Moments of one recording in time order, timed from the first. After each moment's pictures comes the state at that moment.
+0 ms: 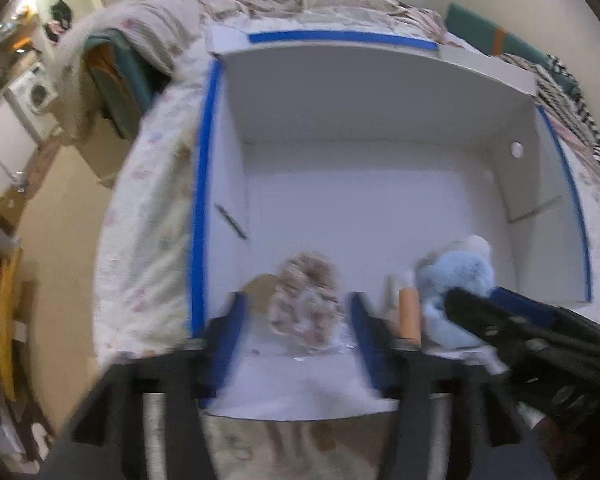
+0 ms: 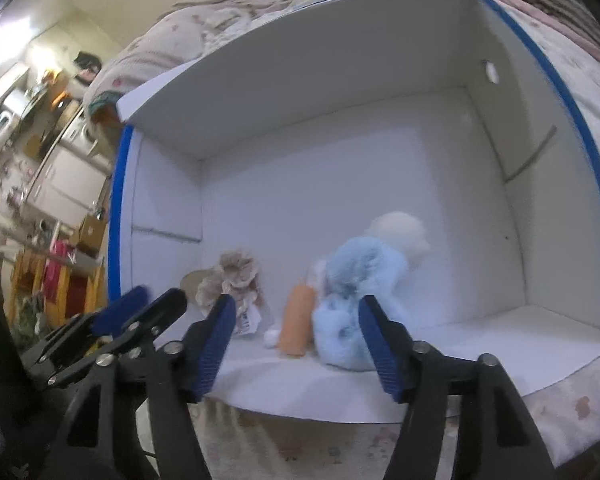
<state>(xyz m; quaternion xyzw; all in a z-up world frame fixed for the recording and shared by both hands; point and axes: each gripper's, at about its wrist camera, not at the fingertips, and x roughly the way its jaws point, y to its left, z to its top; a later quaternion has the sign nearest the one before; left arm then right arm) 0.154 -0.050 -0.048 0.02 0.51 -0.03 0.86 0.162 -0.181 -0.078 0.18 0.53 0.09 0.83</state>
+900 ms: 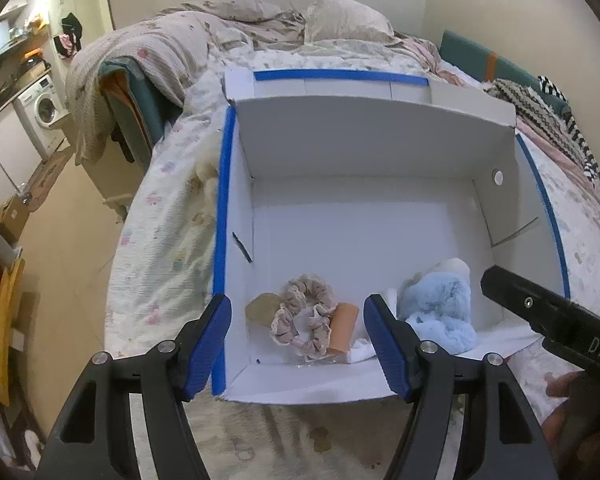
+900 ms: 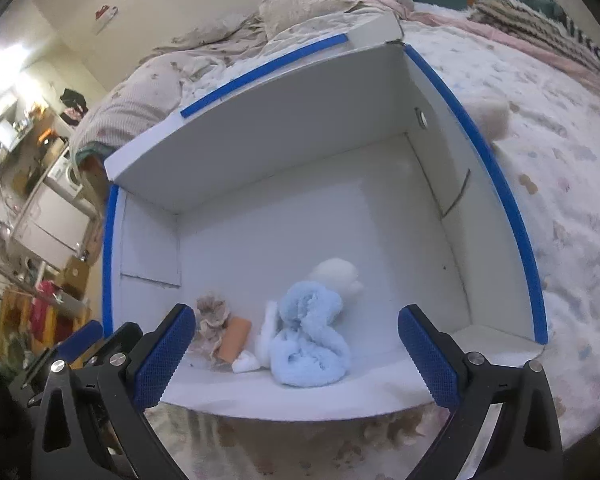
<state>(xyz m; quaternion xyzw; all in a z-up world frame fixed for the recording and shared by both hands) 0.135 -0.044 -0.018 0.01 0.46 -0.03 0.89 0.143 -0.214 -0.053 0.18 0.47 0.04 0.86</state>
